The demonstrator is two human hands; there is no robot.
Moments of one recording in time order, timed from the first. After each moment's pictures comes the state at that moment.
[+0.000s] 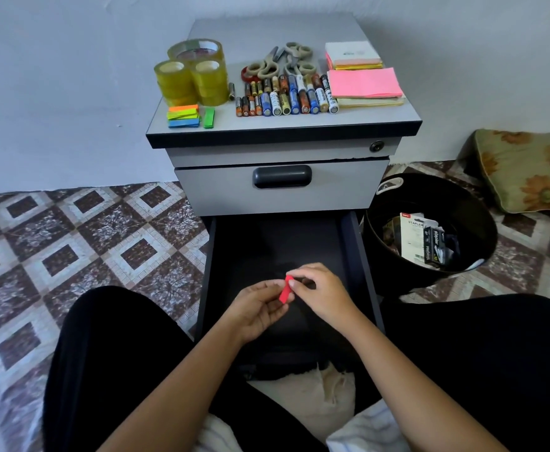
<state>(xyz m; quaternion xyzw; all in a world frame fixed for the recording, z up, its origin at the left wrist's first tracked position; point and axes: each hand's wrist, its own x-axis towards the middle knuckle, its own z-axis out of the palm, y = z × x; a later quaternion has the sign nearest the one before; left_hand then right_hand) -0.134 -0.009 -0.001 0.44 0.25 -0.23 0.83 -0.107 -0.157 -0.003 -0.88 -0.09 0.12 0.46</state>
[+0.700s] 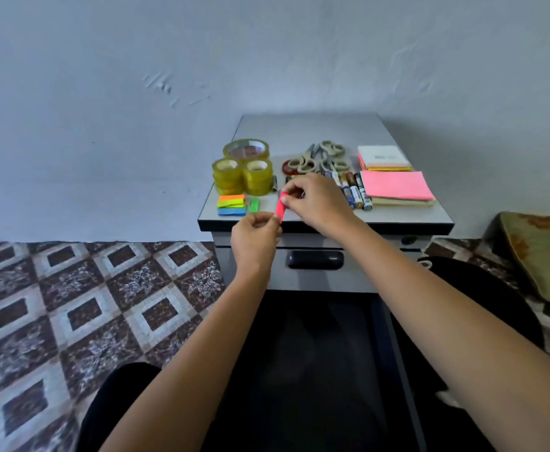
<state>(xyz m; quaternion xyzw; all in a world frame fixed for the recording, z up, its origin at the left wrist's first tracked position) -0.004 0.025 0.153 0.67 0.21 0.20 0.68 0.056 -0.073 0.197 -0.91 -0.24 -0.11 0.31</state>
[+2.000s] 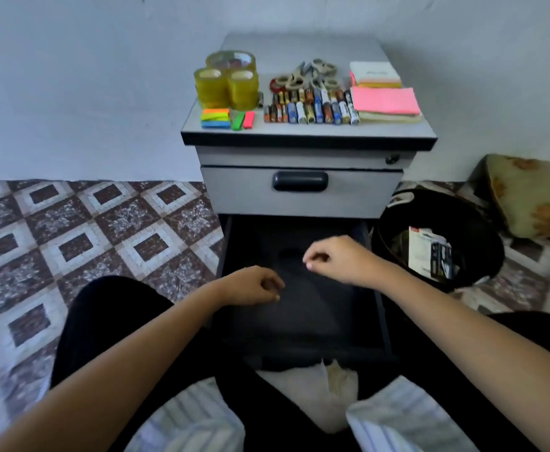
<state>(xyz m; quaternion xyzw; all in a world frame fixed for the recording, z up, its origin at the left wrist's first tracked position) -0.112 0.033 0.037 0.90 -0.07 -0.29 0.32 -0.066 -0.164 0.079 -0.92 -0.26 0.19 0.21</state>
